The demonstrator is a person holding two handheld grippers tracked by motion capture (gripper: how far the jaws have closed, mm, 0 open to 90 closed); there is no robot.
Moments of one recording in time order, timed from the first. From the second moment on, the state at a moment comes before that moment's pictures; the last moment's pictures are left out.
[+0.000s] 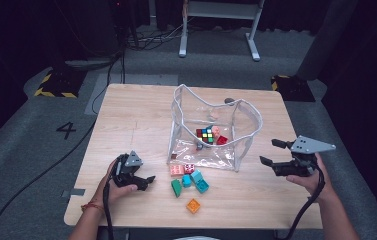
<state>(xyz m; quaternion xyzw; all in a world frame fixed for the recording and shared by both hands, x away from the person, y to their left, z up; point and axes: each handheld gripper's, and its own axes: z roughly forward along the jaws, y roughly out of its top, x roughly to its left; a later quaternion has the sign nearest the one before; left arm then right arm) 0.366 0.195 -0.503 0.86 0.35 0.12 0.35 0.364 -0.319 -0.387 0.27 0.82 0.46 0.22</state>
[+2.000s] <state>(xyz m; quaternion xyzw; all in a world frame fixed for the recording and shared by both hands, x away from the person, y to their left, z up) 0.366 0.195 -0.503 0.86 0.35 0.12 0.35 0.343 -0.156 -0.498 0.20 0.90 0.39 0.07</state>
